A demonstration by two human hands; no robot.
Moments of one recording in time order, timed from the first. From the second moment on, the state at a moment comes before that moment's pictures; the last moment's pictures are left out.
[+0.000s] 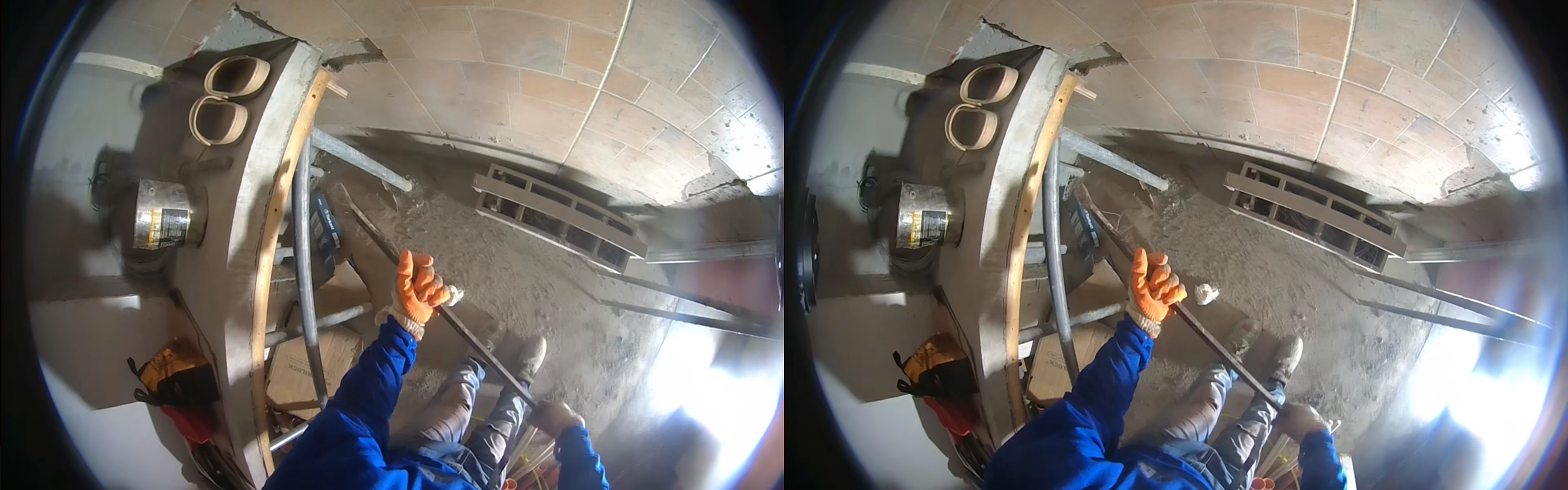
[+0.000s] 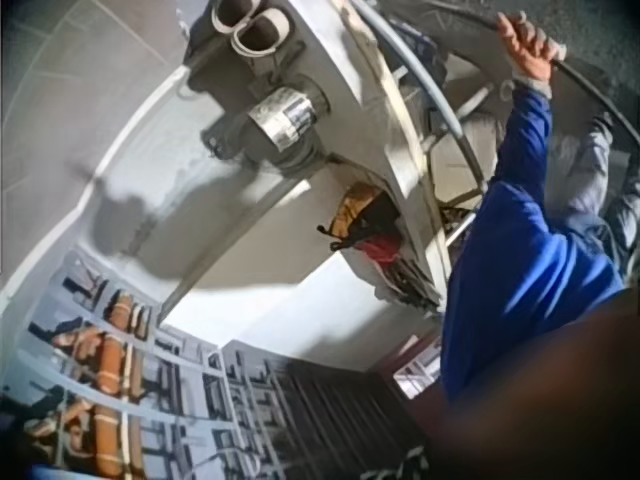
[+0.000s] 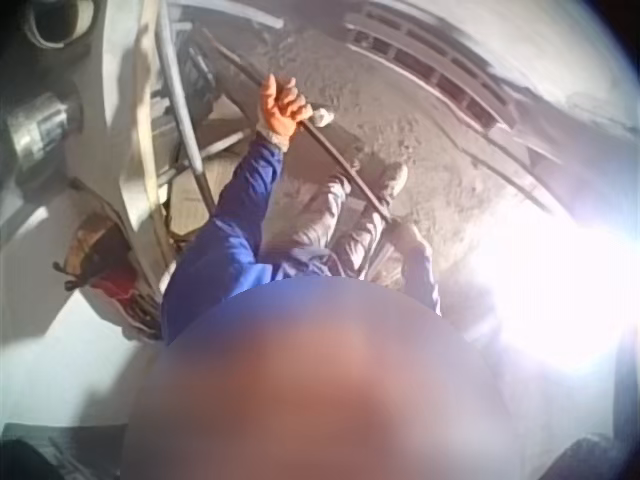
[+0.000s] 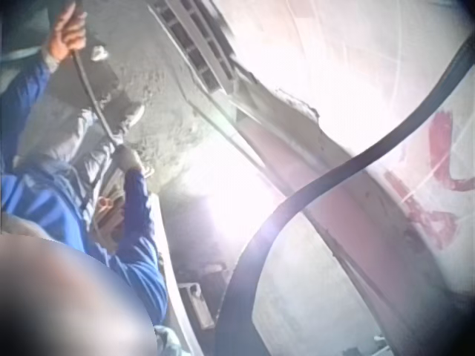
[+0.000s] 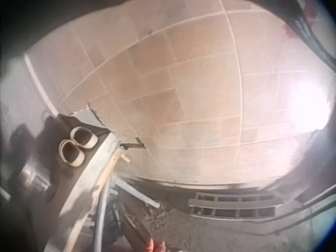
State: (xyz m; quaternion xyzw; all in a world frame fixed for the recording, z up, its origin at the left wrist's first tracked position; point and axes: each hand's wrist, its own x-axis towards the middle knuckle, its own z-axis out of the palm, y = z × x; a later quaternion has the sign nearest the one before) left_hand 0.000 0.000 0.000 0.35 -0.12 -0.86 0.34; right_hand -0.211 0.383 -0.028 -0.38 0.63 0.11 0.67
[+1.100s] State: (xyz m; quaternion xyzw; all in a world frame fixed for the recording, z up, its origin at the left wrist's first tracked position) left_hand 0.019 0.056 0.023 0.41 -0.10 -0.86 0.30; right_hand -0.125 0.246 0.005 -0.19 0.56 -0.22 0.77
